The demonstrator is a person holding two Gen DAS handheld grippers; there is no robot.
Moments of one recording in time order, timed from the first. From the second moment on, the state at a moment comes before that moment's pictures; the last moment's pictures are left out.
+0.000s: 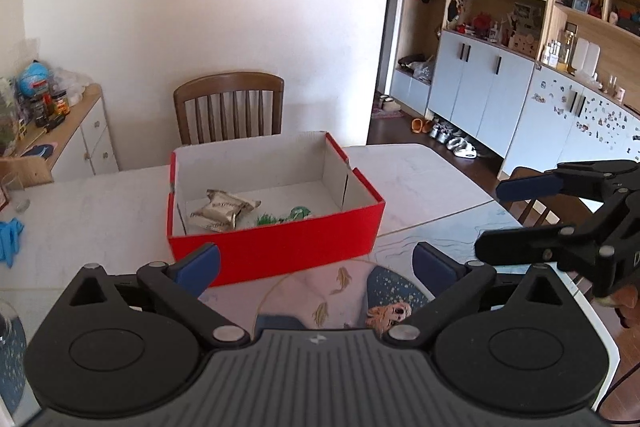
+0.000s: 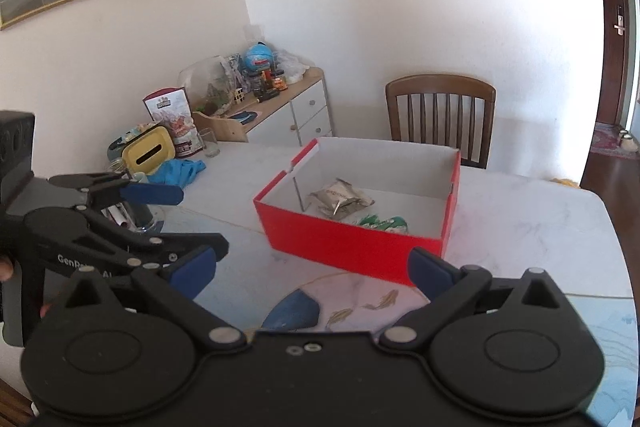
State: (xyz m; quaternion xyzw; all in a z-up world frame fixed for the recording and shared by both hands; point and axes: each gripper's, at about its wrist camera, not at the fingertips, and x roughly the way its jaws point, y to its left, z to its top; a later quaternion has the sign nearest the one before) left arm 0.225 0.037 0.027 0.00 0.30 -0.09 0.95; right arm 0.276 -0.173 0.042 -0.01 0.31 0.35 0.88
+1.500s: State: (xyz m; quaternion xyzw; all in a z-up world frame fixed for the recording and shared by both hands) left arm 0.149 0.074 -0.146 0.03 0.39 0.02 0.92; right arm 0.241 -0.143 -0.102 -0.08 0.46 0.27 0.84
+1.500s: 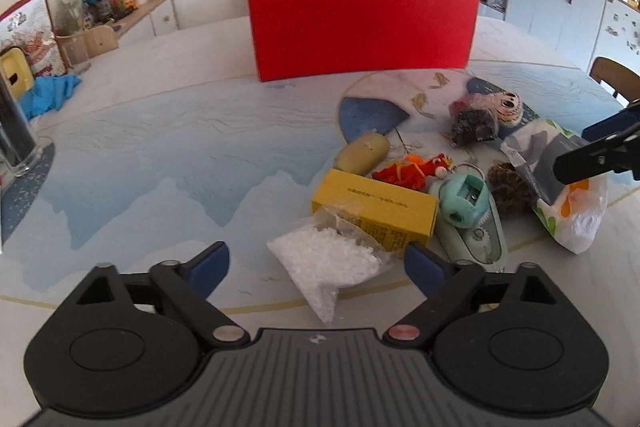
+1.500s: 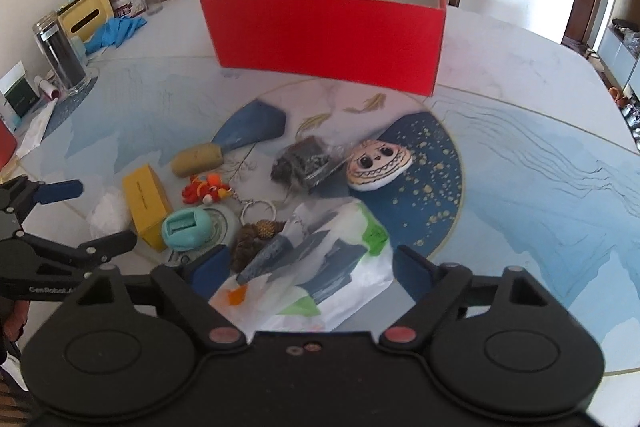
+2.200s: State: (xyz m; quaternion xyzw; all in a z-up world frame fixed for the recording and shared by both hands) left arm 0.147 0.067 -0.150 0.04 0.41 0.01 0.91; right arm 0.242 -0.147 -0.107 -0.06 0.49 0.26 0.83
